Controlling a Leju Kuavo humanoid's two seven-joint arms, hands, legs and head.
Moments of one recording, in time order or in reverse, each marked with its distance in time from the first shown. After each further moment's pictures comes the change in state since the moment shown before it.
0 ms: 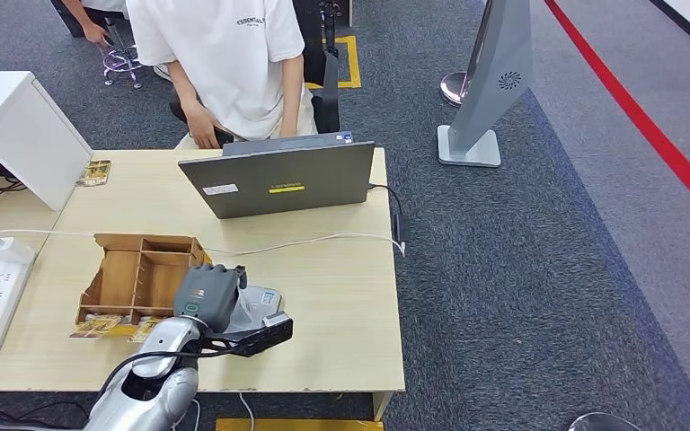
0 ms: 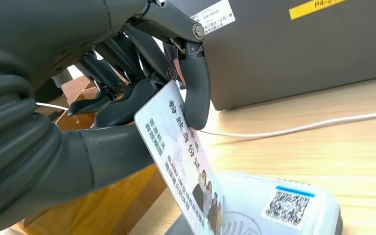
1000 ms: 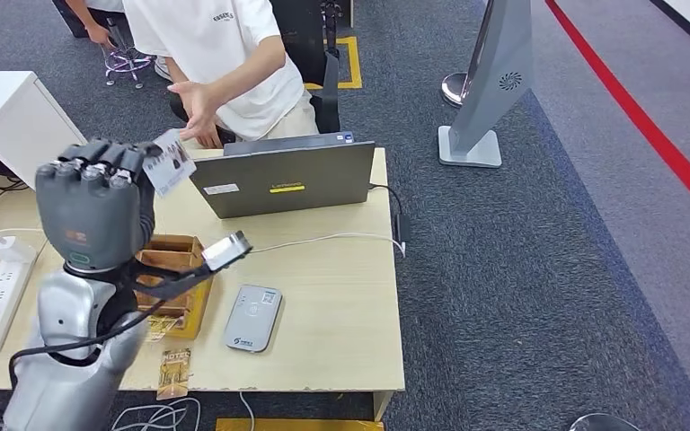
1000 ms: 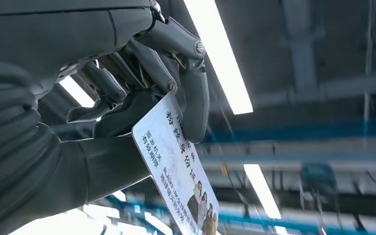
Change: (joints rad) left arm -0.184 0.057 0.104 -0.424 -0.260 0.538 -0.099; right arm -0.001 0.000 0.009 0.000 0.088 0.009 0.009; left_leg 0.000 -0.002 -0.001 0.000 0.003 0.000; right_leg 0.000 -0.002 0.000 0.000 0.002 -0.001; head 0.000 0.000
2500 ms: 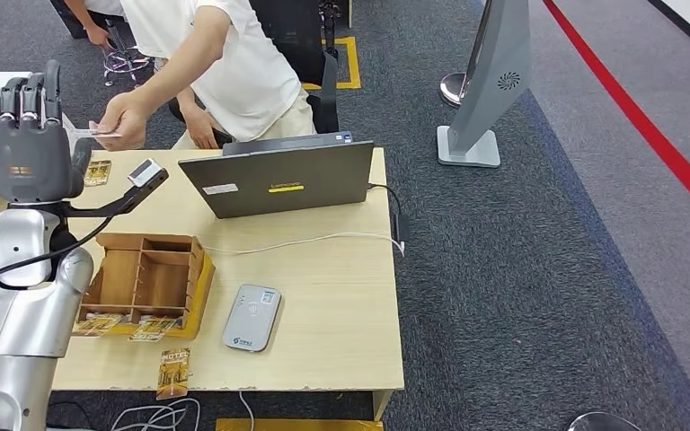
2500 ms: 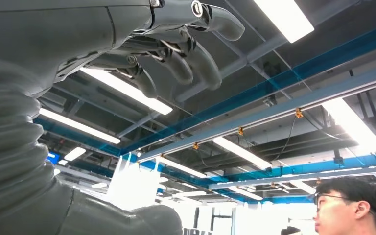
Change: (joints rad) left arm -0.192 0.052 0.248 0.538 -0.008 0.057 -0.009; right arm -0.001 0.000 0.042 0.001 0.034 0.024 -0.008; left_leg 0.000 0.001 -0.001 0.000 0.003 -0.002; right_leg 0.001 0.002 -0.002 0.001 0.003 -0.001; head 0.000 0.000
